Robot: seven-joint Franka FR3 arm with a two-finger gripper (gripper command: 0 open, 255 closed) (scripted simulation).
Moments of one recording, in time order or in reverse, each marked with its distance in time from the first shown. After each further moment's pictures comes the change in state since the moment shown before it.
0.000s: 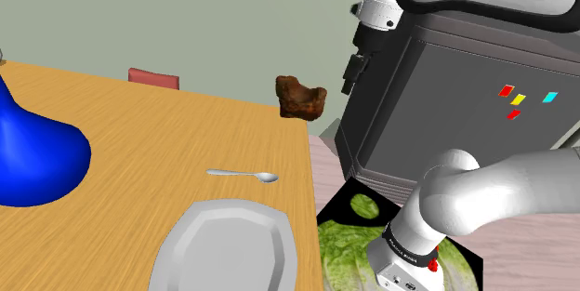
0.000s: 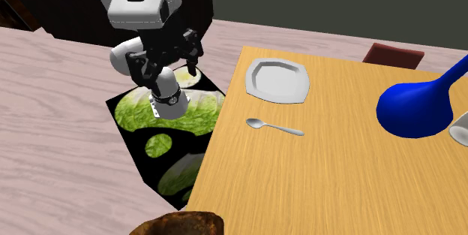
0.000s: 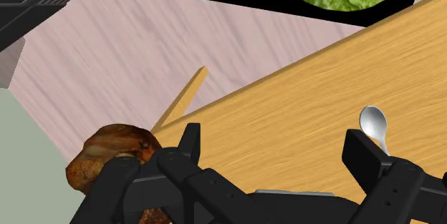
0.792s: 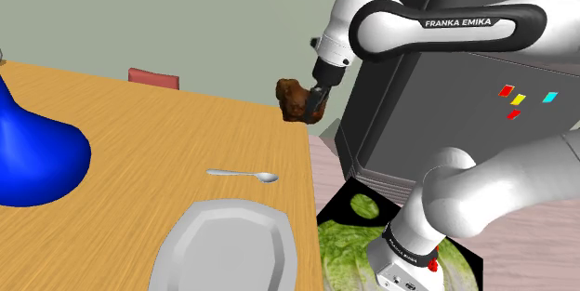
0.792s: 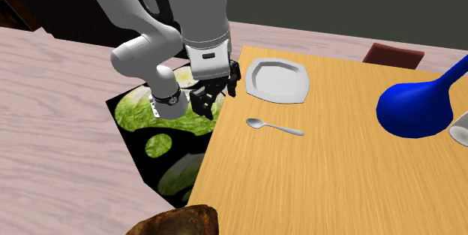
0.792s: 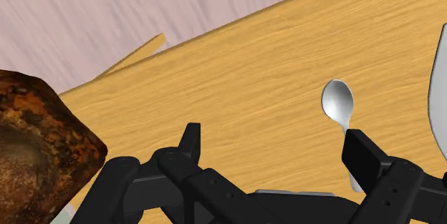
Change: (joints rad) arm 0.102 0.126 0.045 -0.169 0.115 0.341 0.008
